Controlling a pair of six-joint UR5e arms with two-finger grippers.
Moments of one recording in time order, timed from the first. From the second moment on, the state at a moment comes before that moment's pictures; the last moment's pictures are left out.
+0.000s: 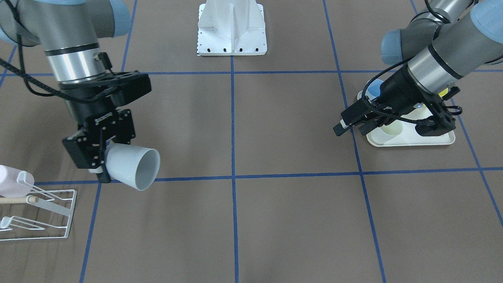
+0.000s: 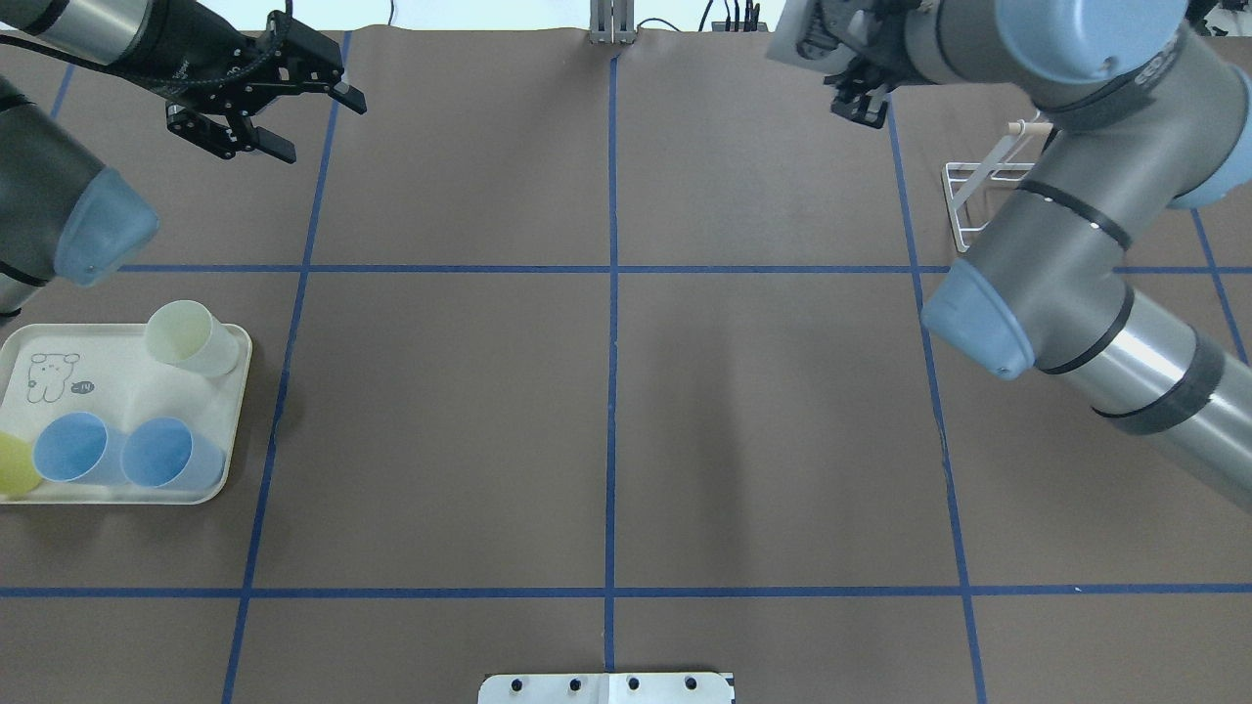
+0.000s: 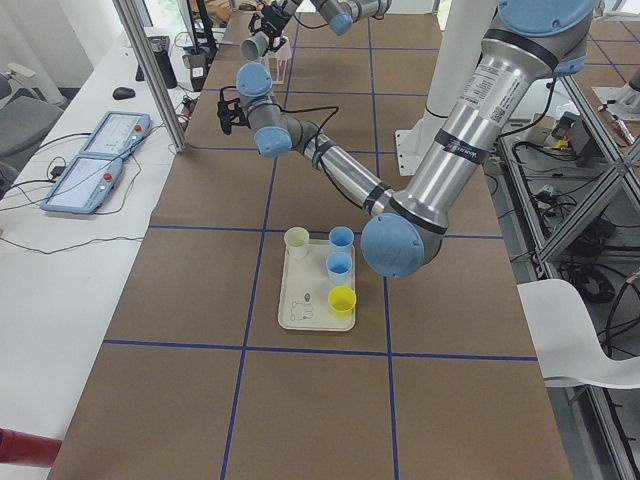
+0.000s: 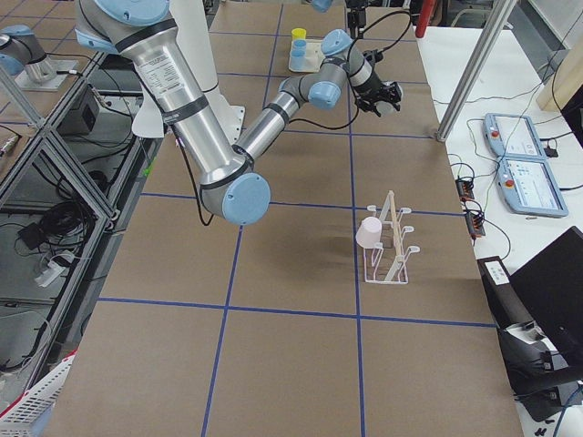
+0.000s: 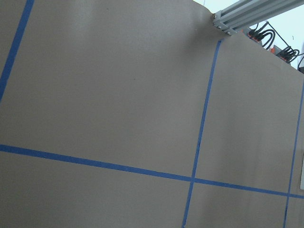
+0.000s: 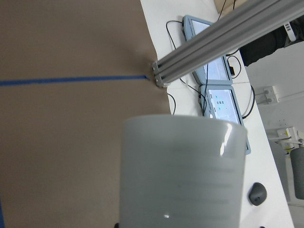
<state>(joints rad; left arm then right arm) -1.07 -2.07 -1.68 -2.09 -2.41 -1.40 0.92 -1.04 1.83 -1.31 1.62 -0.43</state>
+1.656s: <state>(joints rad) -1.06 -2.06 -1.68 -2.10 -2.38 -1.40 1.11 -1.20 1.62 -1.26 1.27 -1.79</state>
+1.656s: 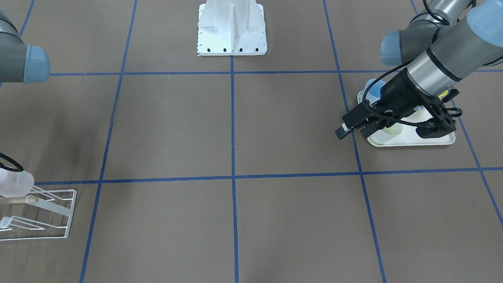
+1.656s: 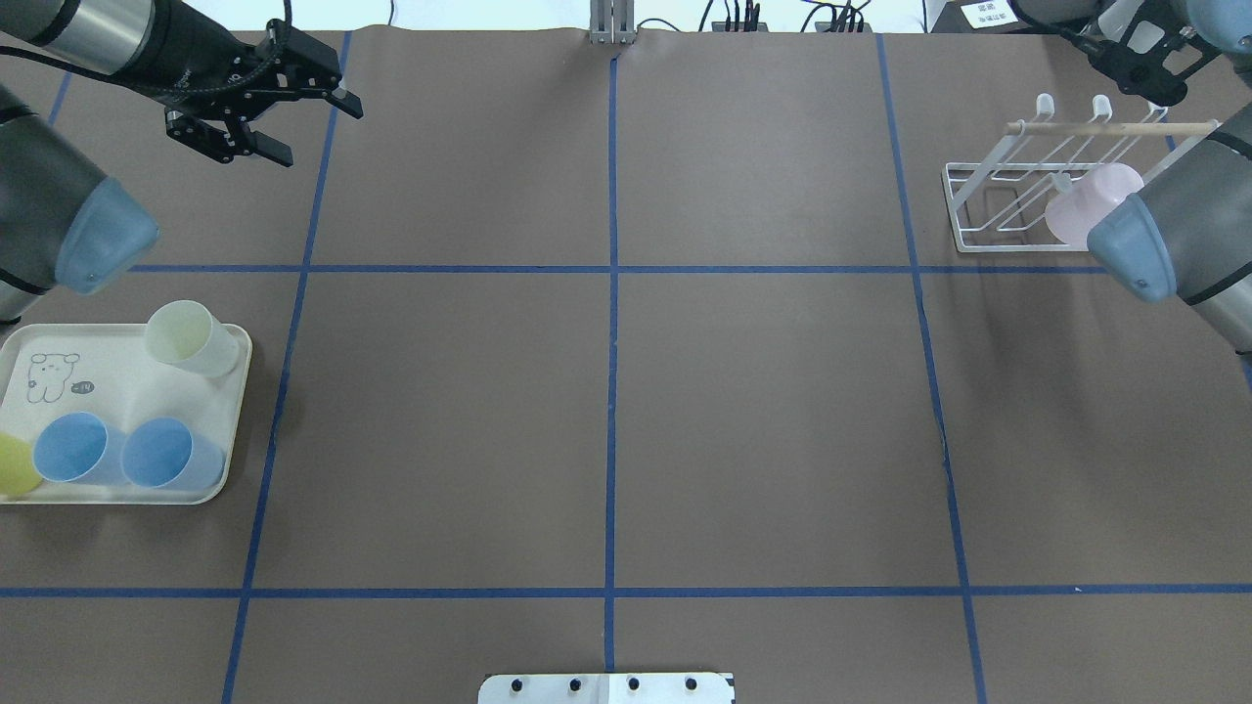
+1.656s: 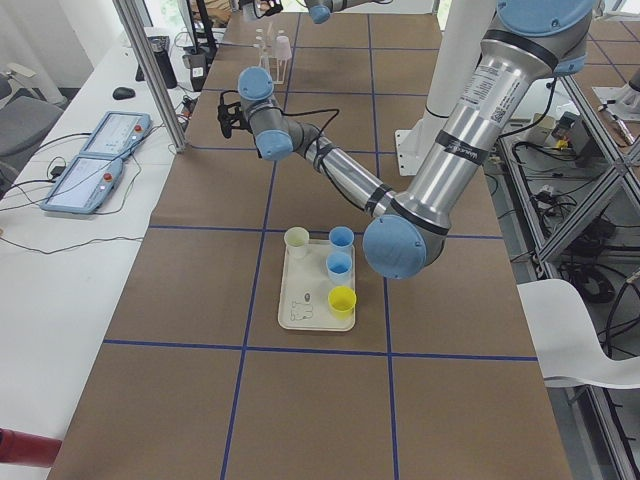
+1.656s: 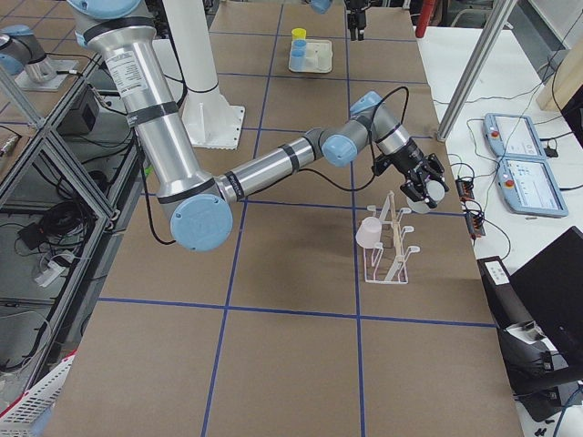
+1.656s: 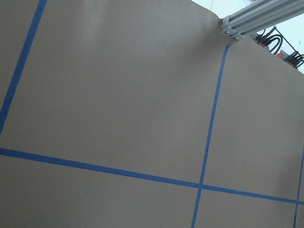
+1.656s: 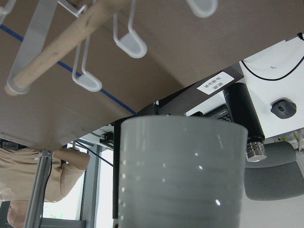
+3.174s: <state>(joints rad) -1.05 -2.06 -1.68 -2.10 -2.38 -1.40 1.01 -1.26 1.47 -1.03 1.06 -1.73</state>
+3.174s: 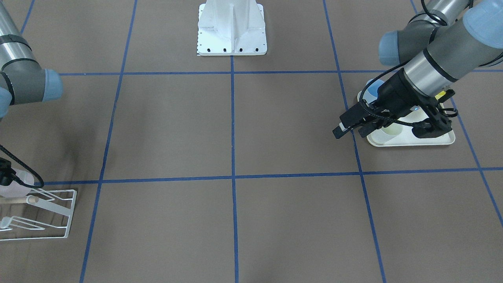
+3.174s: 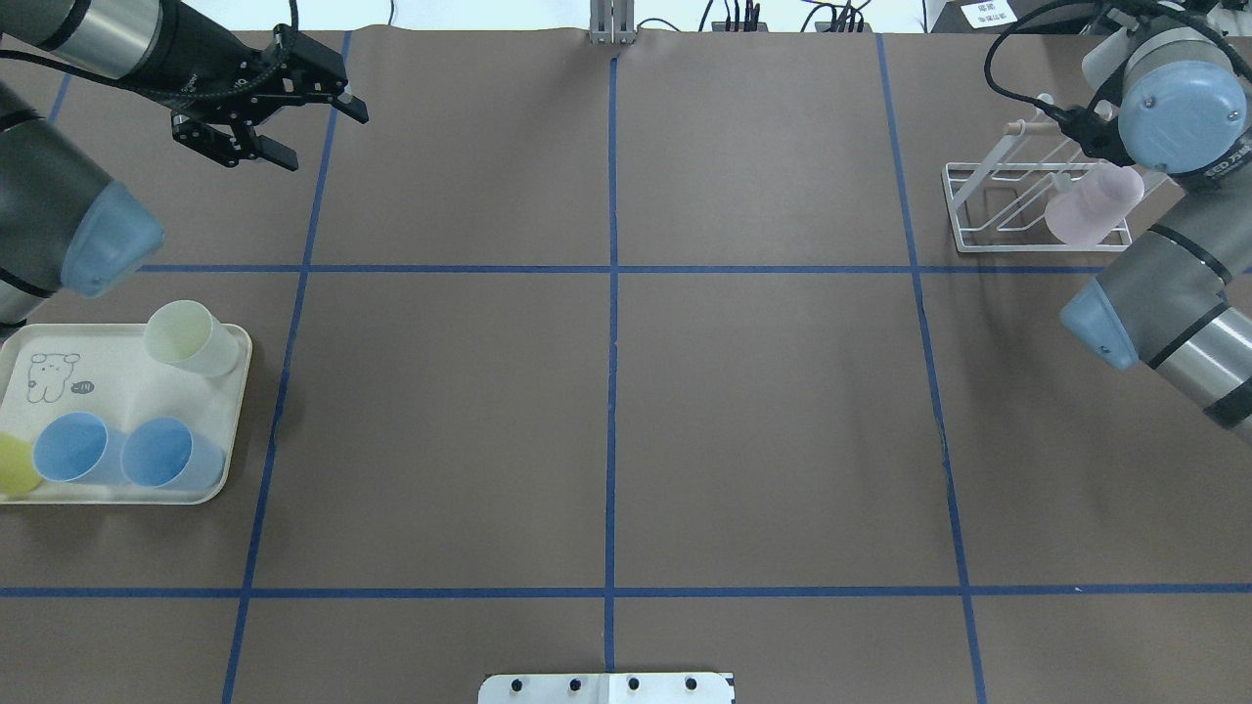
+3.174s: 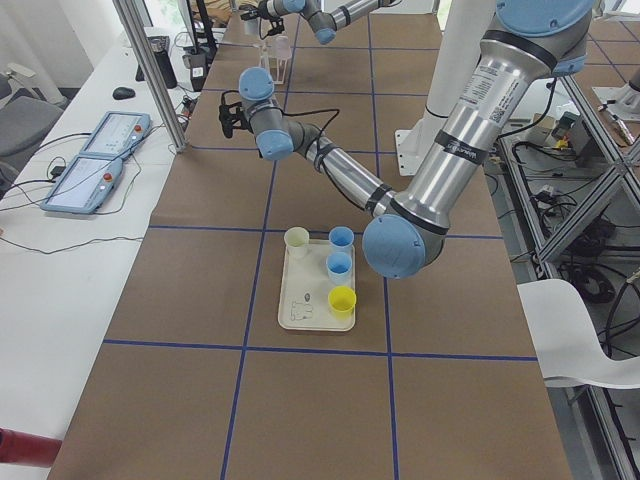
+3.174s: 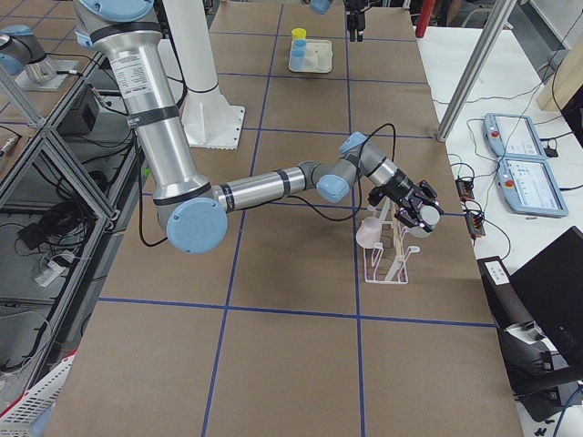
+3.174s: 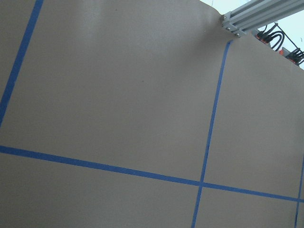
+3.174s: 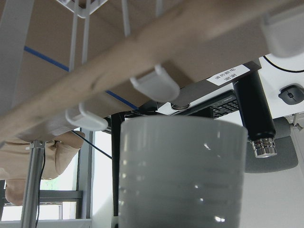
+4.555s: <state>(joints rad) -1.05 -2.06 -1.68 -2.10 -2.38 -1.40 0.96 -1.27 1.46 -1.03 1.01 -1.71</state>
